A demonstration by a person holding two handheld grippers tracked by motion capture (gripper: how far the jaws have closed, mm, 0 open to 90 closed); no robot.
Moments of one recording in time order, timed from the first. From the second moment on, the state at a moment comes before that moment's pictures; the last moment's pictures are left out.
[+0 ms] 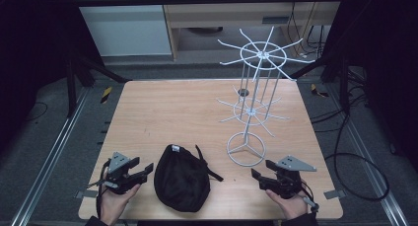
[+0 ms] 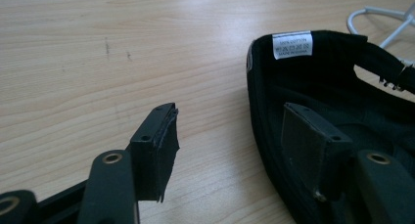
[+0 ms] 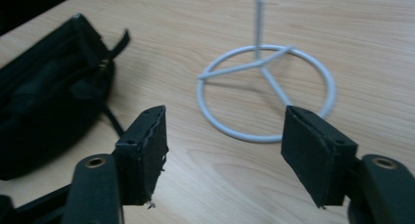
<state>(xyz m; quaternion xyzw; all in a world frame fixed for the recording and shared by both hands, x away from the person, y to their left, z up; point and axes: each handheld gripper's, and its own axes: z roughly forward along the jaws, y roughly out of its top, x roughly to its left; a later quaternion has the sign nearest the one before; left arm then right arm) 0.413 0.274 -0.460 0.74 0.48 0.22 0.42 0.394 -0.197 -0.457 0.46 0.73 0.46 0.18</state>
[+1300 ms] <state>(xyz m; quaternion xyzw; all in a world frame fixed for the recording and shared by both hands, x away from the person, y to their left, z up) 0.436 0.247 -0.481 0.78 0.48 0.14 0.38 0.393 -0.063 -0.474 0.38 0.81 0.45 0.06</state>
